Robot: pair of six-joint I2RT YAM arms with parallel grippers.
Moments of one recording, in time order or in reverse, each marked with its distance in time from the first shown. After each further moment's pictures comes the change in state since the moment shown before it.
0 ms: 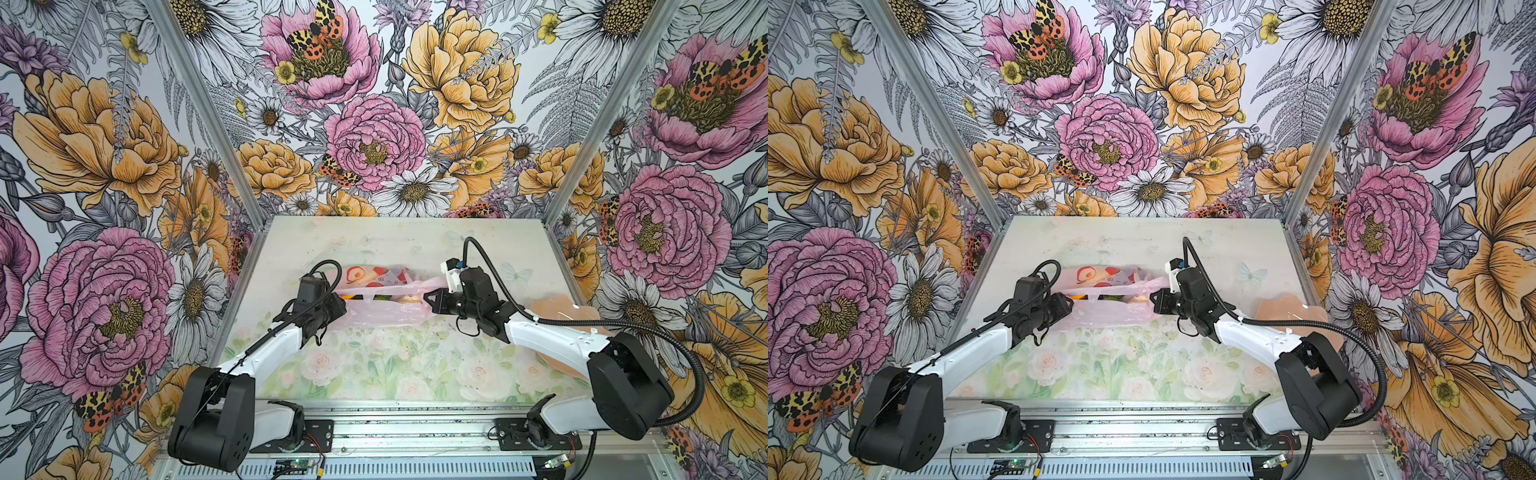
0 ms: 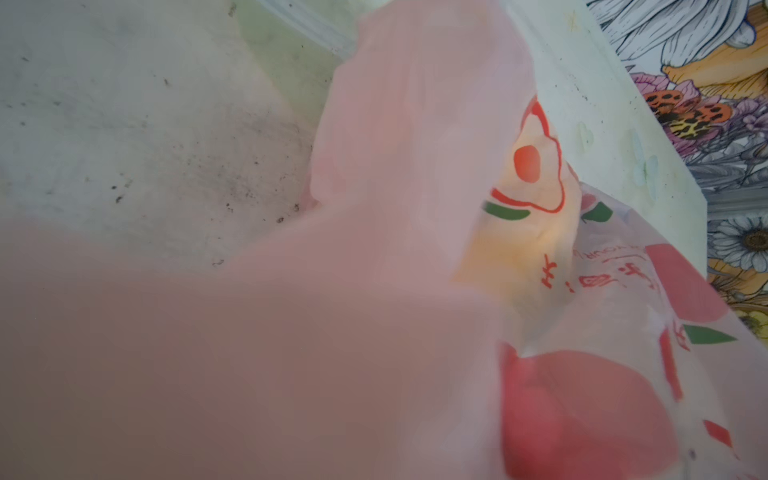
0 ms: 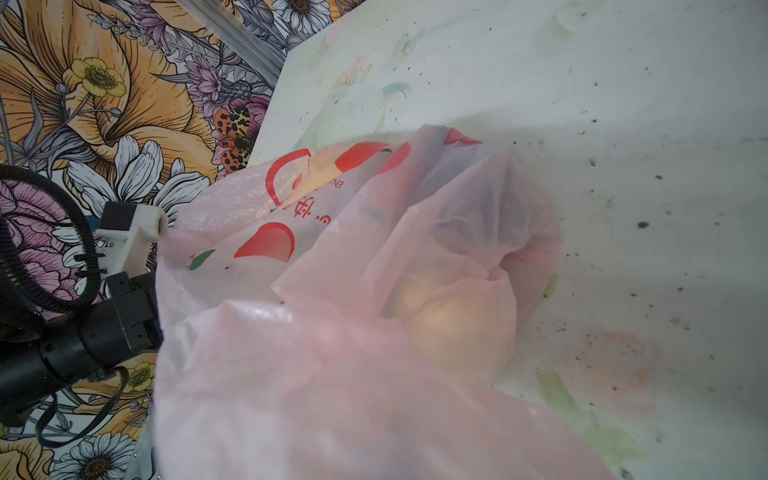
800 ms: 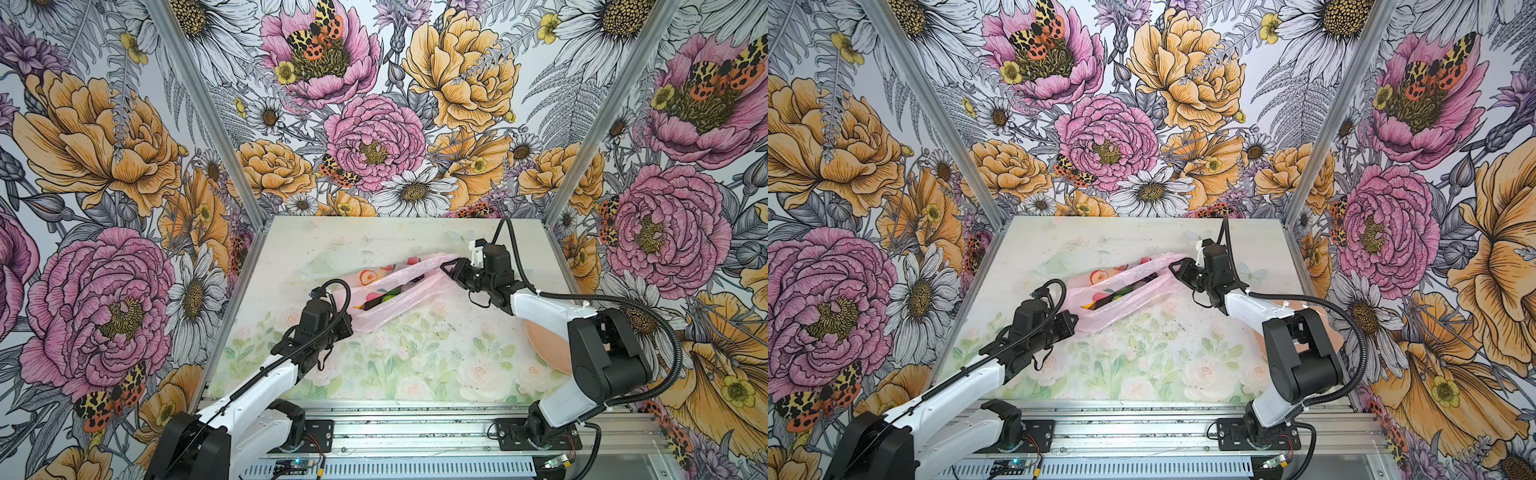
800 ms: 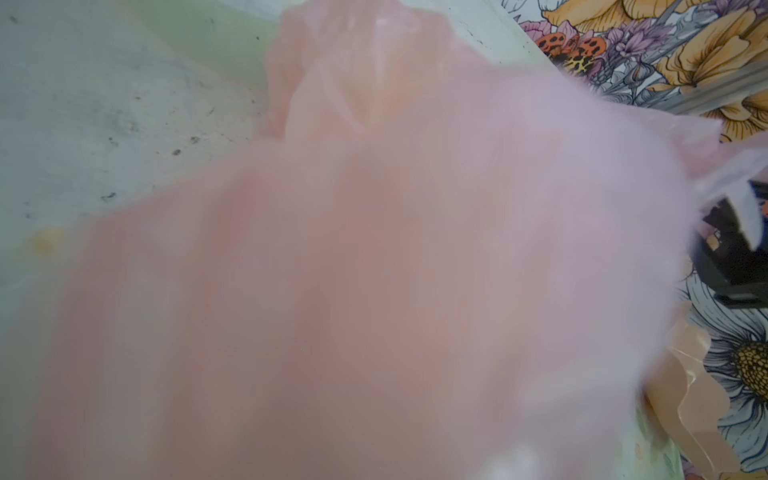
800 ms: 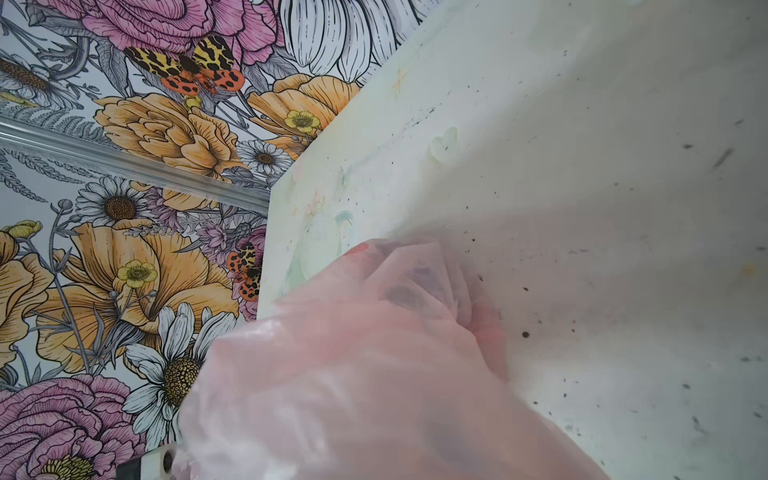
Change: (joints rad) left arm -0.185 -0.244 -0.192 0.117 -0.003 0.036; right arm -0.232 0.186 0.141 0.085 -0.089 0.196
